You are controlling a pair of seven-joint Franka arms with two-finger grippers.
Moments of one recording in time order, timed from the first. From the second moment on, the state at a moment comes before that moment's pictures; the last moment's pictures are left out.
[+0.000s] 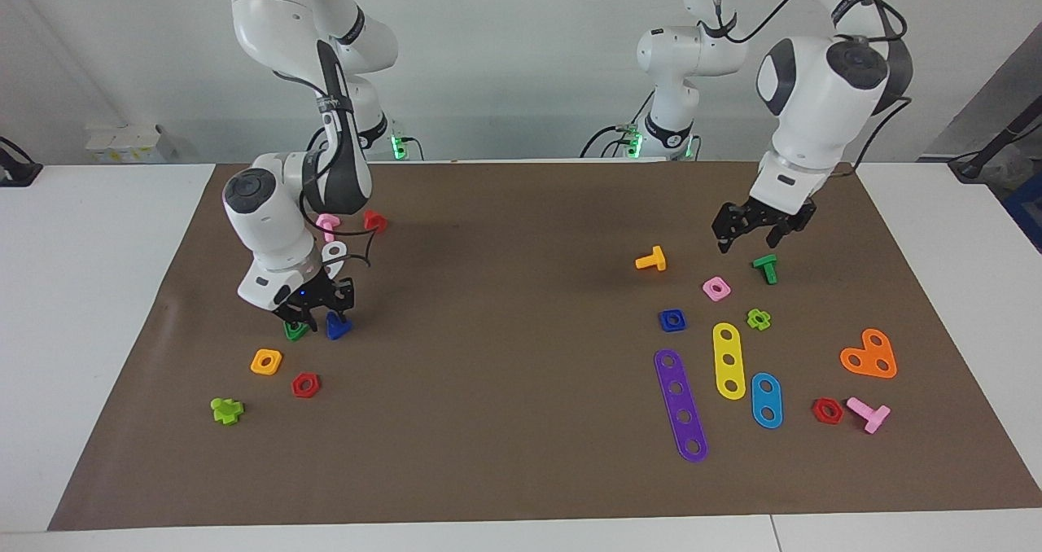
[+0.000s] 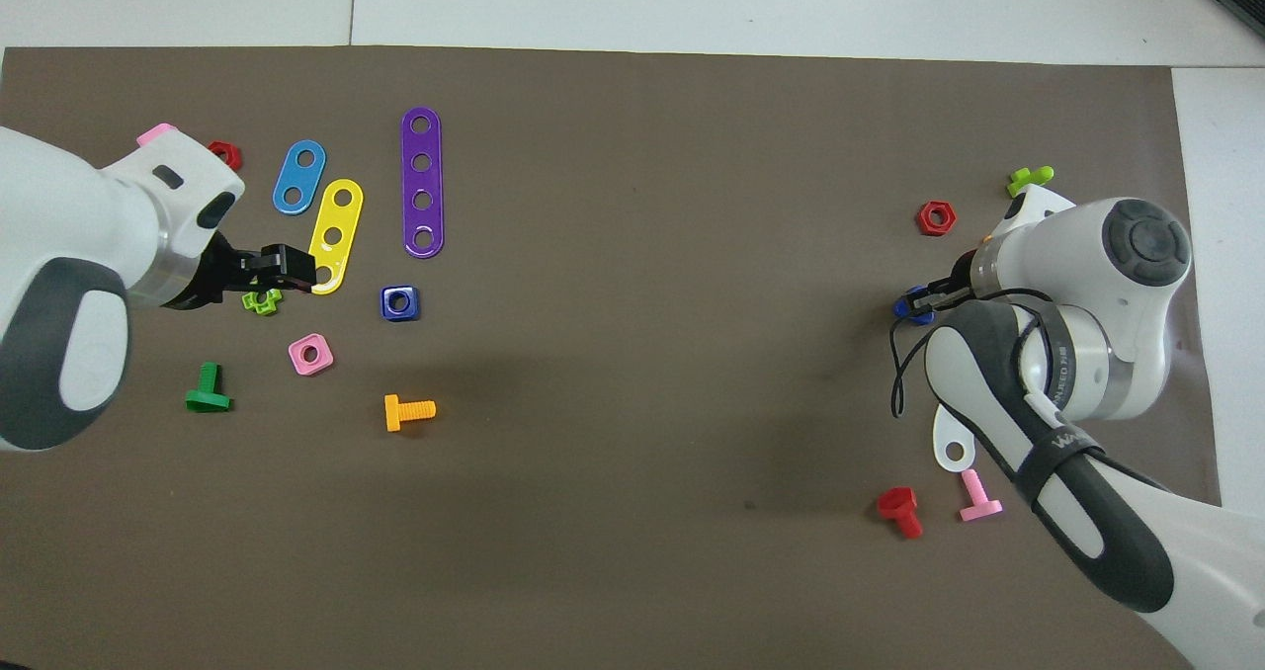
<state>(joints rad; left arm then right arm) -0.11 0.03 -0.06 -1.91 0.00 1.99 -0.24 0.16 0.25 -0.13 -2.08 0.08 2.38 -0.33</state>
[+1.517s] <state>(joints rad) -0.21 0.28 -0.06 -2.07 0.00 2.48 -0.33 0.45 0.21 -0.13 -1.92 0.08 2.33 0.08</state>
